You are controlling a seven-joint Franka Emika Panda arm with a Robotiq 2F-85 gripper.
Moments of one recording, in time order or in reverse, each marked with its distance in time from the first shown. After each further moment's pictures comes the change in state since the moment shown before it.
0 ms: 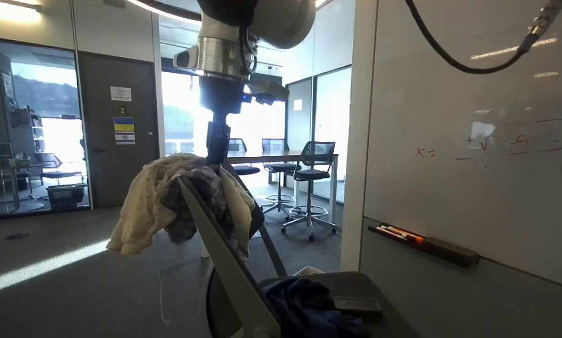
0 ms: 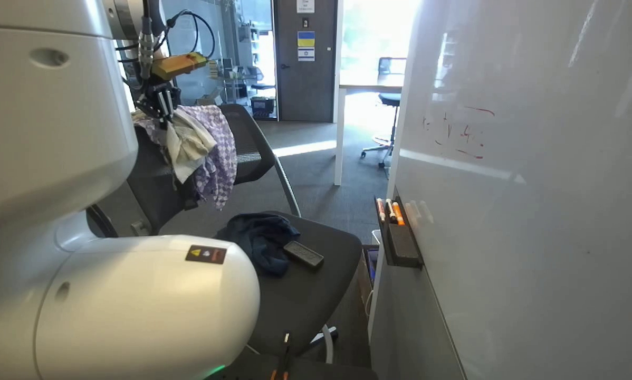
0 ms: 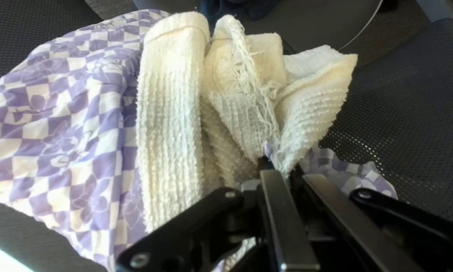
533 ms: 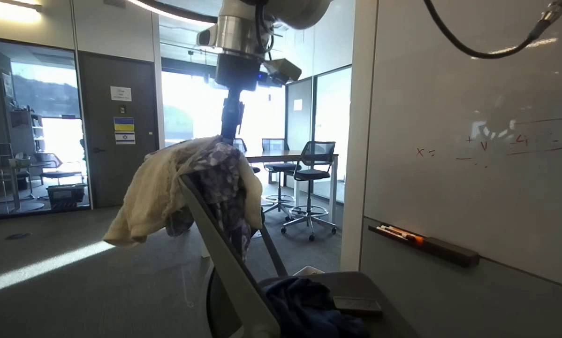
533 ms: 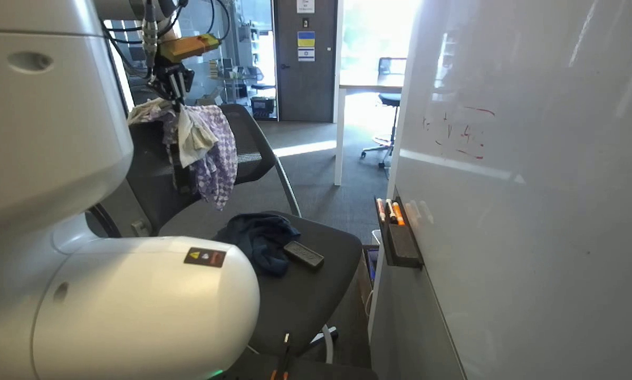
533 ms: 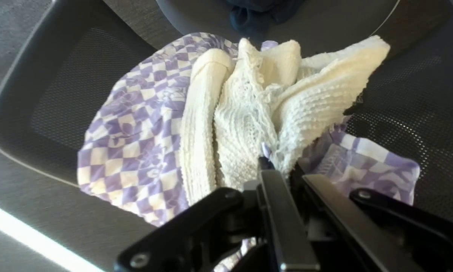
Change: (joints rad) arm -0.033 -0.055 -0.036 0.028 0.005 -0.005 0.062
